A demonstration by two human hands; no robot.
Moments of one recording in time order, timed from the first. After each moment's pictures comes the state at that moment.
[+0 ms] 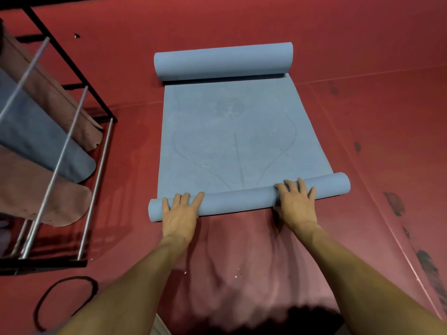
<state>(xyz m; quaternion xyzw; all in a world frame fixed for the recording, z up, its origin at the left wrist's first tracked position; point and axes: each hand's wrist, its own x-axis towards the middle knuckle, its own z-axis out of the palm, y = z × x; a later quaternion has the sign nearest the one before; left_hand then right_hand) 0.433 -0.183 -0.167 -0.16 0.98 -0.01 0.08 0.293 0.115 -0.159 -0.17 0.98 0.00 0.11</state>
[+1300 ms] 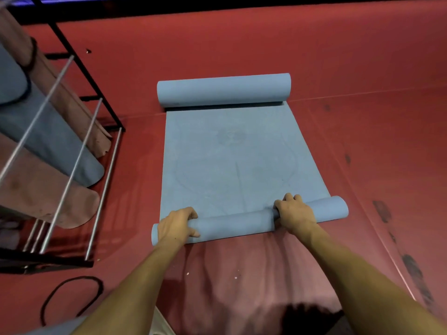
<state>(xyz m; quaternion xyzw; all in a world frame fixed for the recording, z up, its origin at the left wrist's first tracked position) 0.459 -0.192 -0.109 -0.27 0.92 0.23 0.16 0.303 0.117 -0.122 -0.21 0.96 0.06 0.17</state>
